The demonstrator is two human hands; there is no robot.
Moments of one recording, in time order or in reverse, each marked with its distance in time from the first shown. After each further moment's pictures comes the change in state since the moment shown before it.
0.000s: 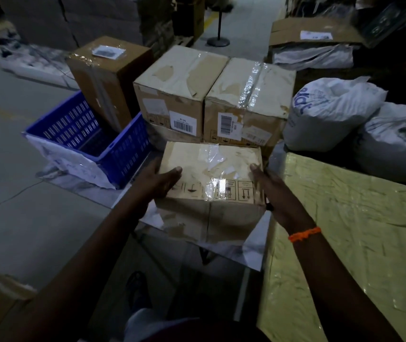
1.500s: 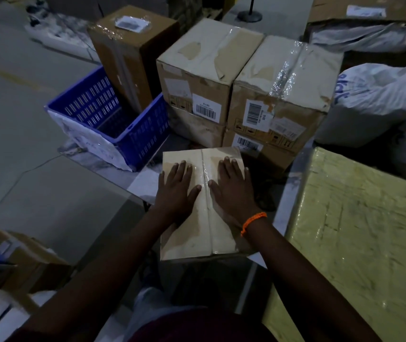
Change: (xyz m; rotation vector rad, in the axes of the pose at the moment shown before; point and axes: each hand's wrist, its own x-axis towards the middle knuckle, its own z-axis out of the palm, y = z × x) left_hand 0.057 -0.122 0.017 1.088 0.109 0.164; right_hand 0.091 0.091 0.104 -1.326 -0.067 -0.504
